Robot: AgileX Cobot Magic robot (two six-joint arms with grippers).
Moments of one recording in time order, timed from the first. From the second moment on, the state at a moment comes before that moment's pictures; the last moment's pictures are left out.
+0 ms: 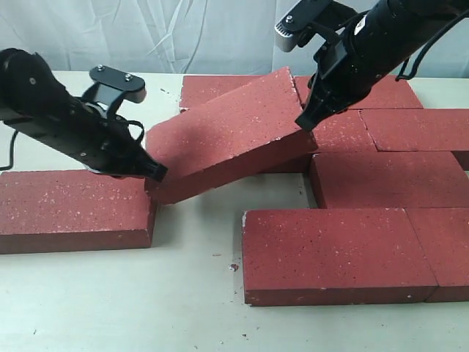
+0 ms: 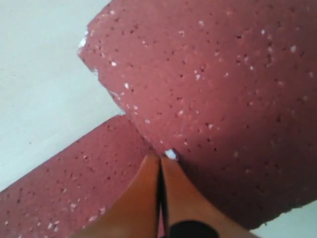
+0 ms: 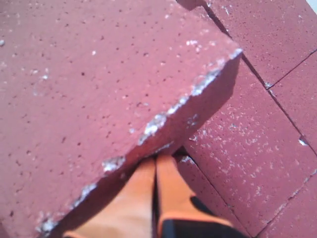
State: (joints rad) left arm -0.40 1.65 -0.94 -0.40 0.46 0.43; right arm 0.39 1.69 -1.32 0.22 0.81 -0.72
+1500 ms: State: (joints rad) left arm -0.18 1.80 -1.02 -0.13 0.41 0.47; right arm 0.51 1.98 -1.30 0.51 0.63 -0.82
